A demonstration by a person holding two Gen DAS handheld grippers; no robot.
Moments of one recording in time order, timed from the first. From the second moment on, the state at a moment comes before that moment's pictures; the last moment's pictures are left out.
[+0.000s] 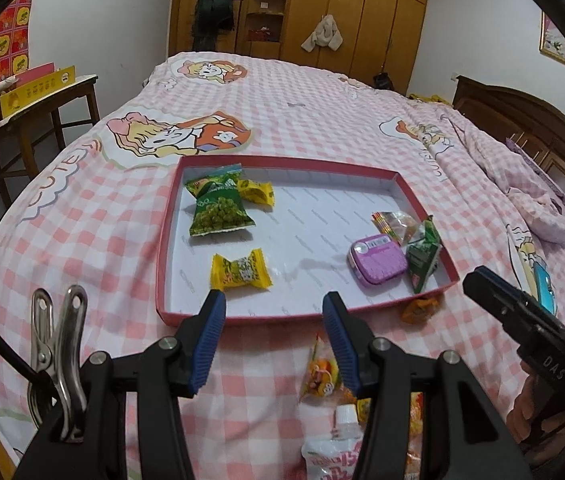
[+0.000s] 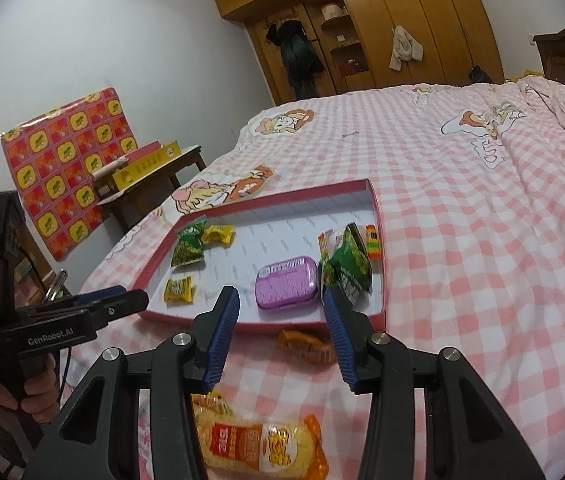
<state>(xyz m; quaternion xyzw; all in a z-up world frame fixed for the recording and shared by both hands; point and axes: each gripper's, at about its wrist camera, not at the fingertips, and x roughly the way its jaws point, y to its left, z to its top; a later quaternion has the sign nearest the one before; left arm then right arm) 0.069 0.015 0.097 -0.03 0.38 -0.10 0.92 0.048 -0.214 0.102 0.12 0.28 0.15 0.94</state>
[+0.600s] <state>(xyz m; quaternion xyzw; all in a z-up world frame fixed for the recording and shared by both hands) 0.057 0.003 0.075 -0.03 0.41 -0.12 0.90 0.039 -0.217 0.081 0.11 0.32 0.13 0.93</state>
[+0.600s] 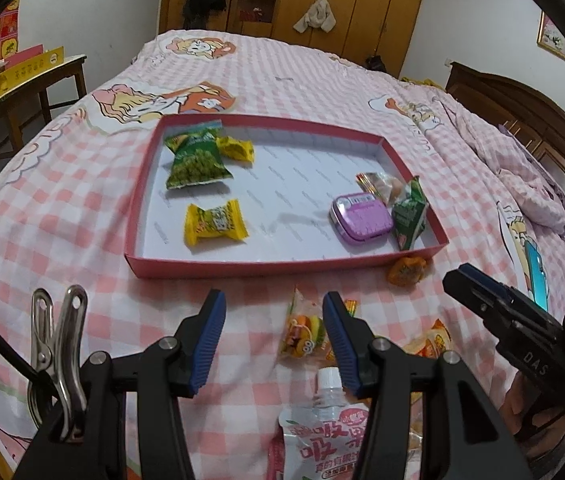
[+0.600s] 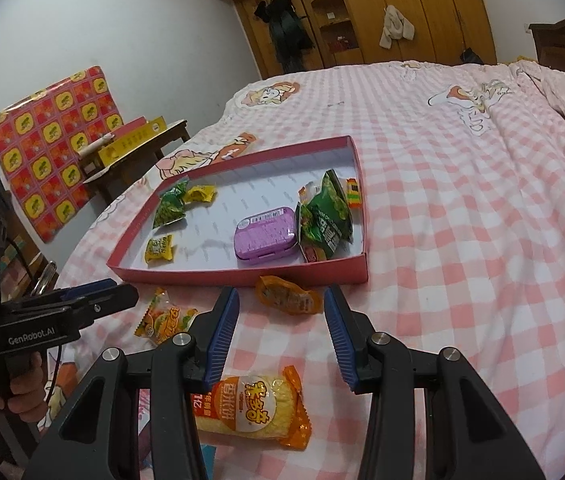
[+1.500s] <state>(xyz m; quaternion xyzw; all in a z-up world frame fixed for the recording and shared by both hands) 0.063 -0.036 0.043 0.00 0.45 -0.15 0.88 0.051 -0.215 0.062 0.11 0.36 0.12 0.92</state>
